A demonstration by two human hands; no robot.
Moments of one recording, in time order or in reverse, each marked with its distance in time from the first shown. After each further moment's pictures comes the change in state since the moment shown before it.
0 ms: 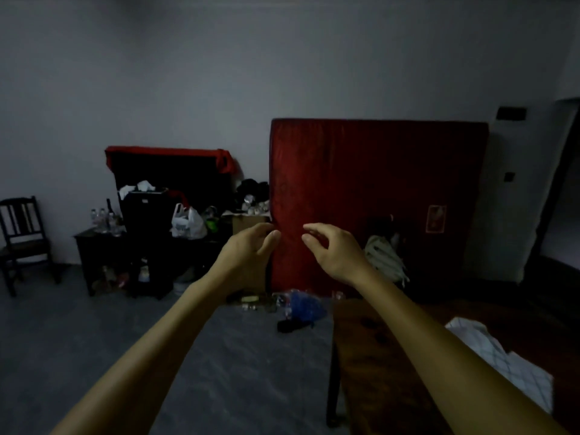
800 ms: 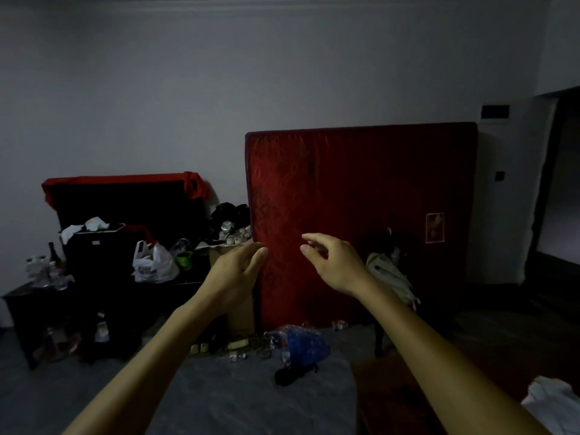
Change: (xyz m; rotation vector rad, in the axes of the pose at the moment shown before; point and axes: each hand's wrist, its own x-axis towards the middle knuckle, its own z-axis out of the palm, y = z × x) left_hand 0.265 -0.178 0.095 -0.049 -0.070 0.132; right_hand 0.260 0.147 0.103 0.031 0.064 0.093
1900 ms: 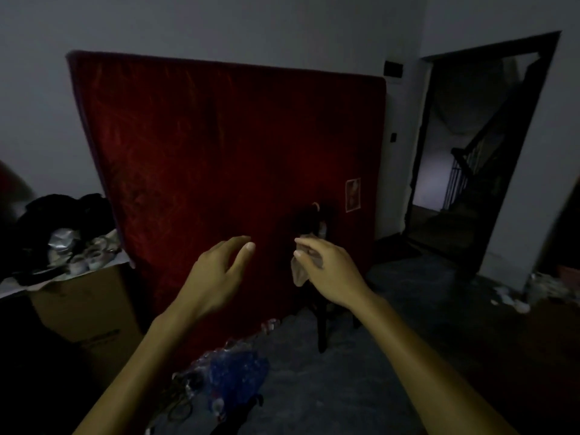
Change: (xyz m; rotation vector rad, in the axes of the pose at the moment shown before) left_hand 0.434 -0.316 0.275 -0.318 -0.251 0.211; right_hand 0.357 0.331 0.176 -0.185 0.207 0.343
